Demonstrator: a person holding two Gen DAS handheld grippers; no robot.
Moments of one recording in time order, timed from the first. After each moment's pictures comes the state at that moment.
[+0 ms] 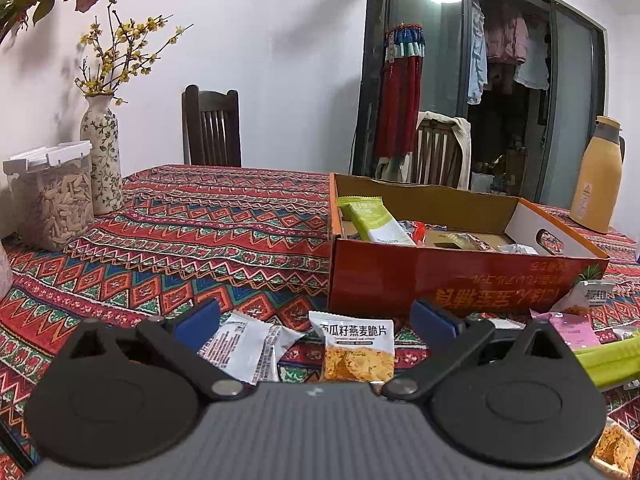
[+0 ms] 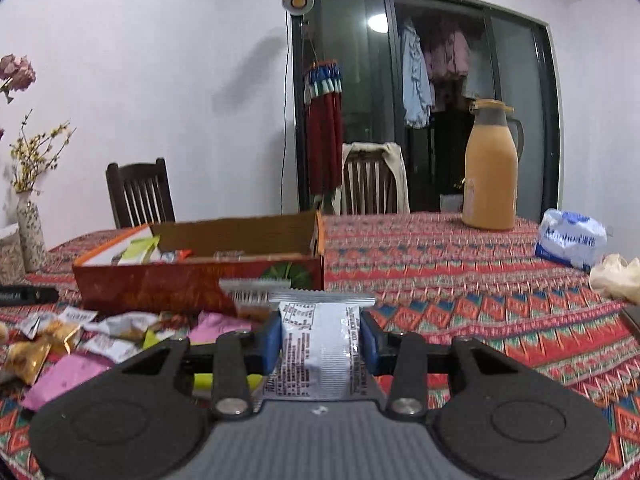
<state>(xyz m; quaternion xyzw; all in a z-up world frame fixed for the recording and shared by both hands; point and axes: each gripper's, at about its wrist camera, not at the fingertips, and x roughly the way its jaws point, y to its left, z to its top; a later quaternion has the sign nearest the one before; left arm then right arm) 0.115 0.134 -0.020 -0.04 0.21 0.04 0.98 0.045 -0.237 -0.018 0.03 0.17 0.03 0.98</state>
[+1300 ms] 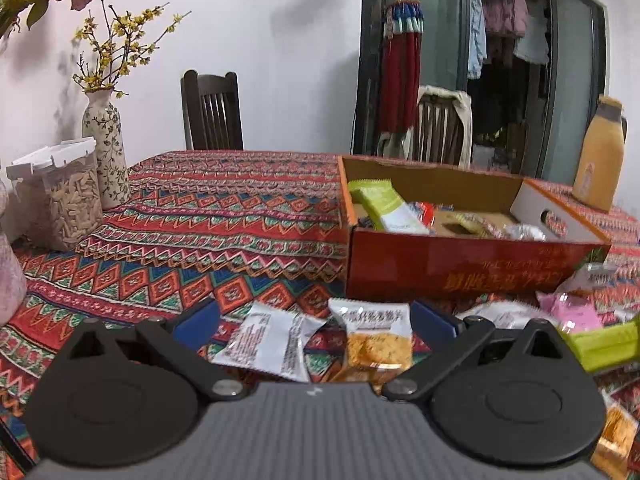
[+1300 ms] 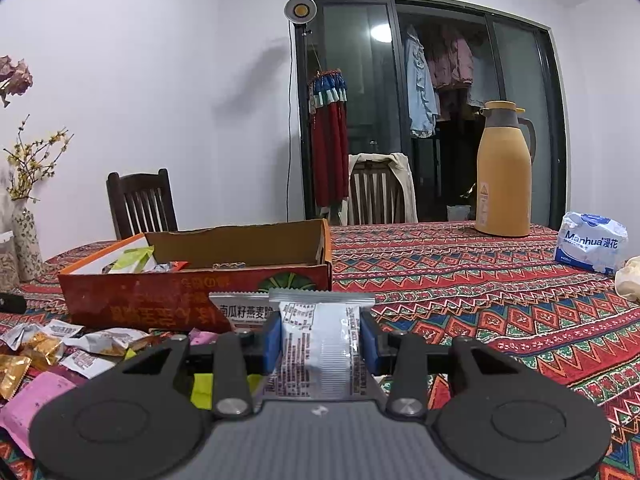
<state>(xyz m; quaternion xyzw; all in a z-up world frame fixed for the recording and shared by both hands) 0.113 0.143 -0.009 -0.02 0.25 0.04 0.97 0.077 -0.233 -0.038 0.04 0.15 0.04 0.99</state>
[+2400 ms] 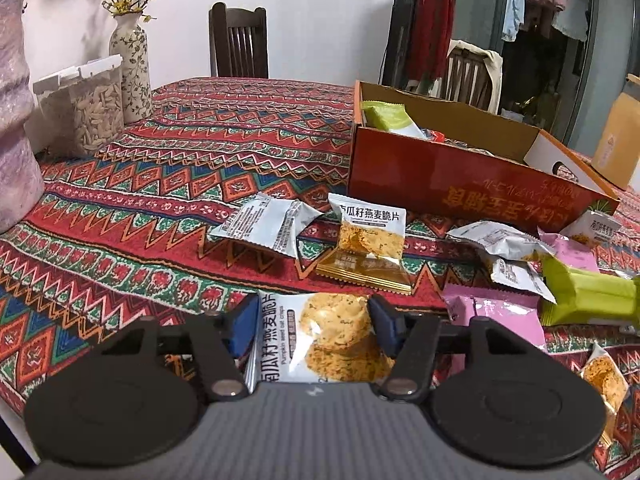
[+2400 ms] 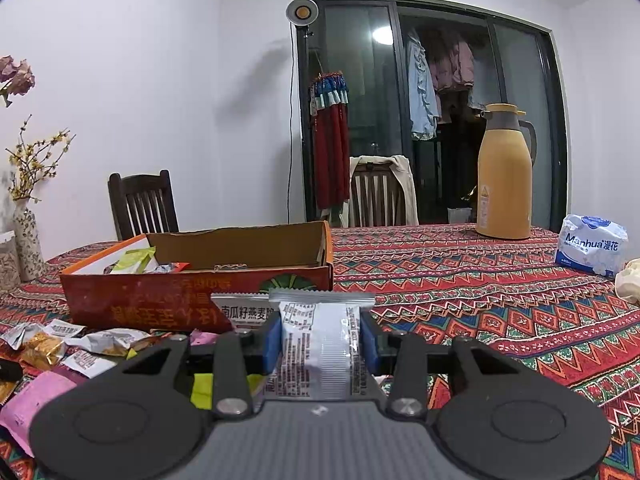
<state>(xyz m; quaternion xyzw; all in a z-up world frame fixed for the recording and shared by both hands) 0.081 0.122 -0.033 -0.07 0.34 0.08 0.94 0.074 -0.233 -0.038 0.04 0.15 0.04 0.99</state>
